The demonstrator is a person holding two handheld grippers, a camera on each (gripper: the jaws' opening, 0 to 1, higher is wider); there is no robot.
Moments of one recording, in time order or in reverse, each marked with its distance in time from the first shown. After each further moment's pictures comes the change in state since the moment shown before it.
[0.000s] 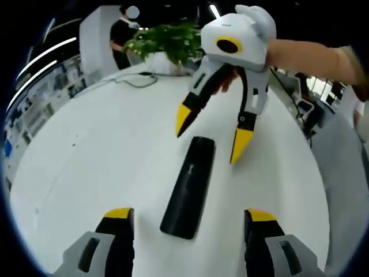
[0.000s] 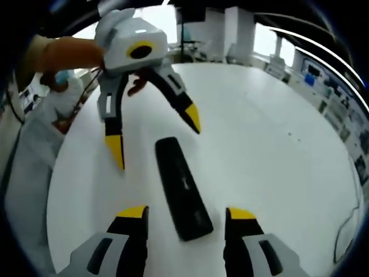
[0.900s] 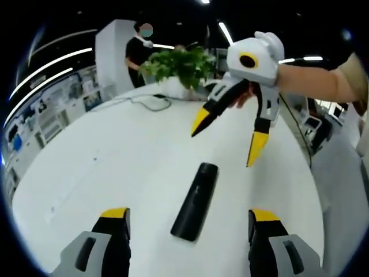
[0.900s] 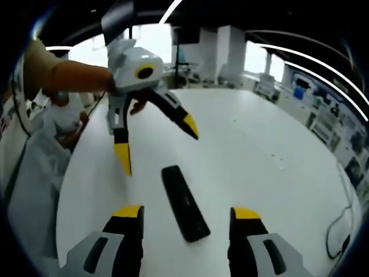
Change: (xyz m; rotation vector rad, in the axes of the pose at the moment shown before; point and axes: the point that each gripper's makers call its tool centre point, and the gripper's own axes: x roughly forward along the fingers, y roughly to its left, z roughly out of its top) left arm -0.037 0.007 0.028 -0.041 -0.150 0.092; right arm -0.047 0.012 0.033 0.010 -0.163 -0.067
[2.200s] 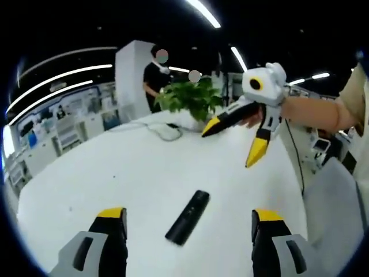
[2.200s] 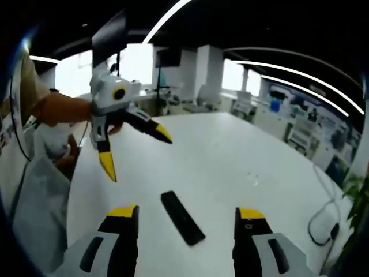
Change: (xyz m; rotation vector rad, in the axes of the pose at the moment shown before) left arm -0.065 -0.025 0.039 -0.055 -0.201 0.116; right arm -0.063 0.010 0.043 0.053 -0.165 -0.163
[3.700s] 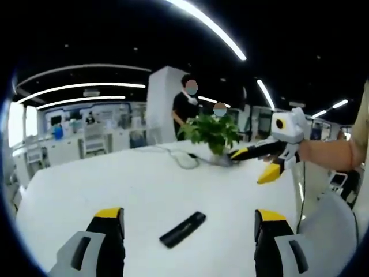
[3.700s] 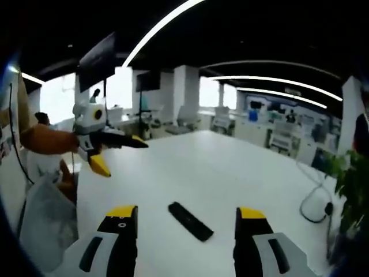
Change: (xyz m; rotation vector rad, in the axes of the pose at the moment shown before) left arm -0.061 -0.025 0.023 -0.145 -0.241 0.176; right arm -0.056 0.030 0.010 0.101 -0.159 -0.137
